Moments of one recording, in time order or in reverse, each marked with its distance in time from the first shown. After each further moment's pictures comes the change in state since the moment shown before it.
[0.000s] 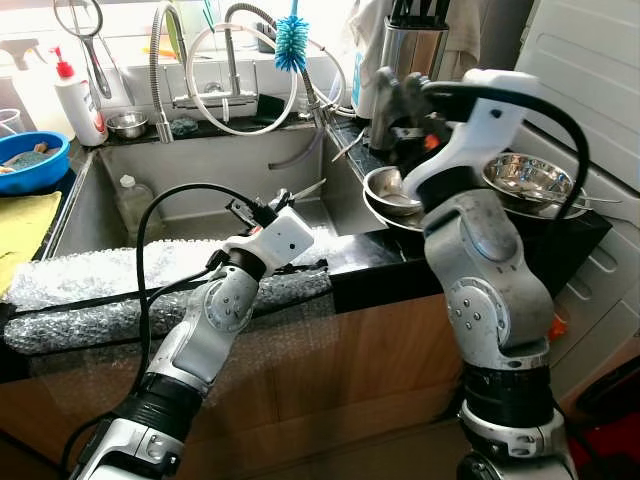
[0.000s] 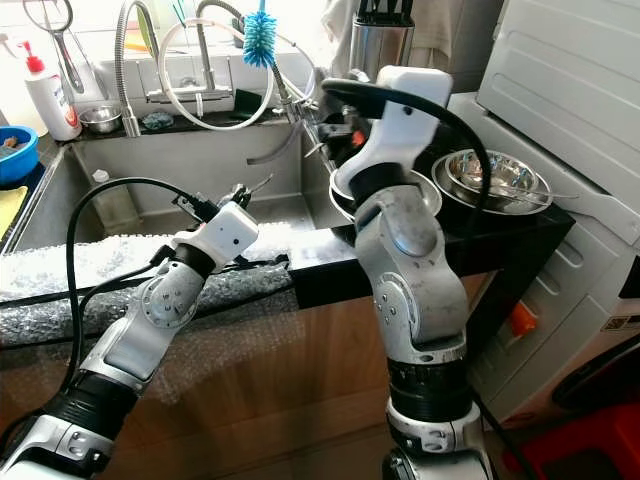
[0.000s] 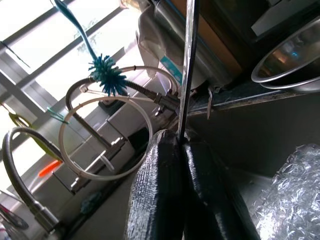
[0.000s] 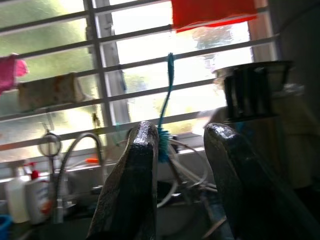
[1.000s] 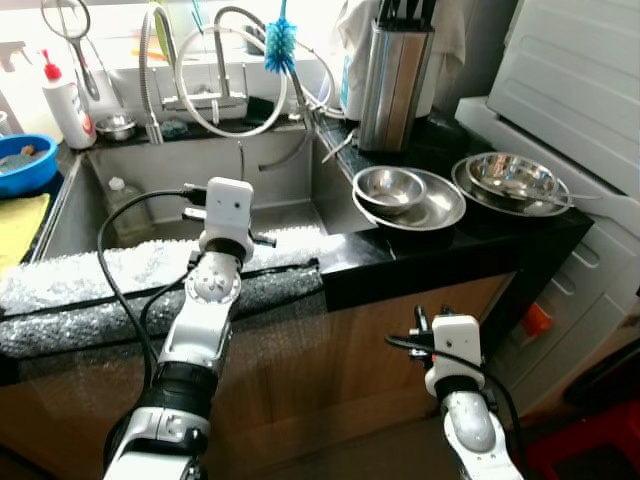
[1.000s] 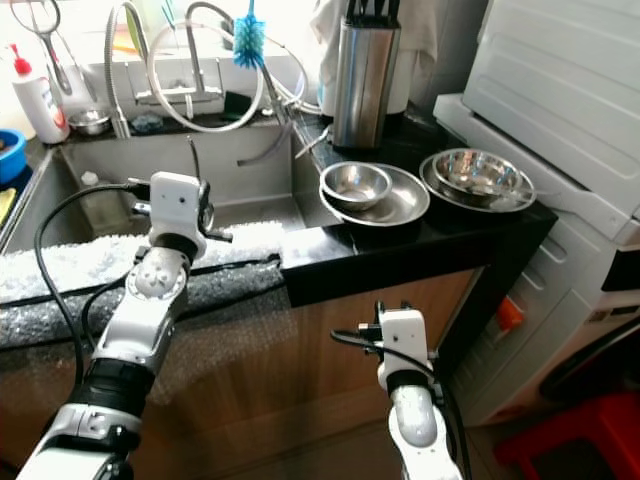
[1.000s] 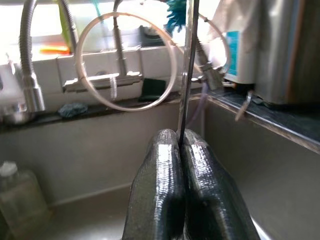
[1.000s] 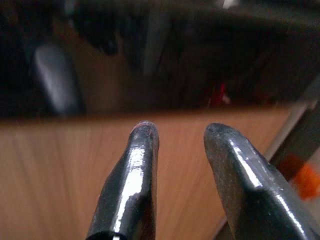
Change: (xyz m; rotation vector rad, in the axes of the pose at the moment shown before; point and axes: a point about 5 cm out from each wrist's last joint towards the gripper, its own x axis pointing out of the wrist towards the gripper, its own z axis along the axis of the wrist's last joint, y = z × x) left arm 0.020 0.032 -0.031 -0.610 0.247 0.327; right arm -0.182 -0.050 -0.197 -0.305 0.675 -0.218
